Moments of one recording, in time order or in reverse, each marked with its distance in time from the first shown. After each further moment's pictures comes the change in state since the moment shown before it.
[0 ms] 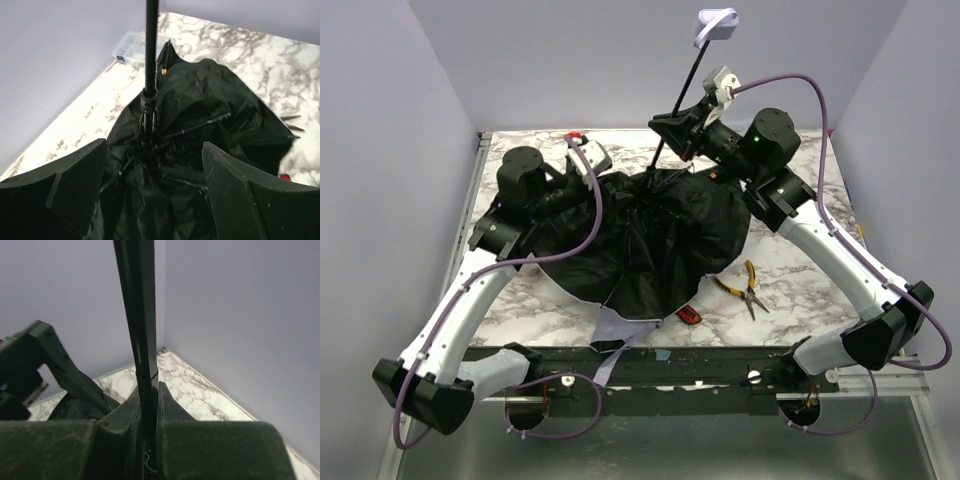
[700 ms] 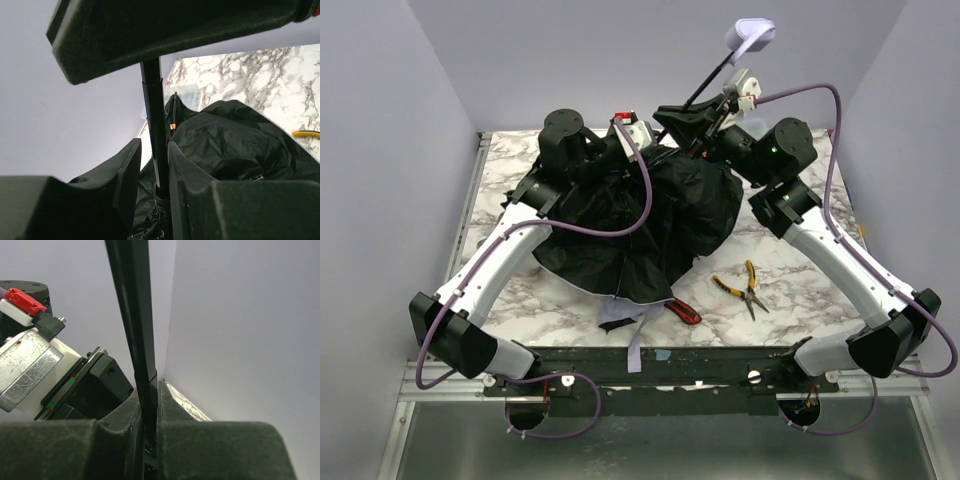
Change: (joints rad) left arm -0.106 0.340 0.250 0.249 -0.017 0.245; right arm -0.003 -0.037 -0.048 0.202 -0.077 0.019
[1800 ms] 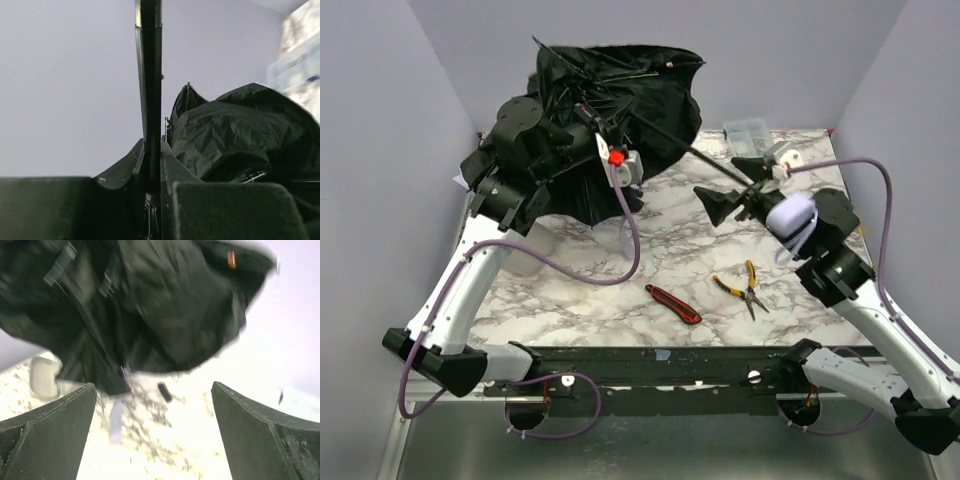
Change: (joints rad) left arm 0.031 -0.079 0.188 -0.191 -0.007 0.681; right arm 0.007 -0.520 -0.455 -0.246 0.294 -0.110
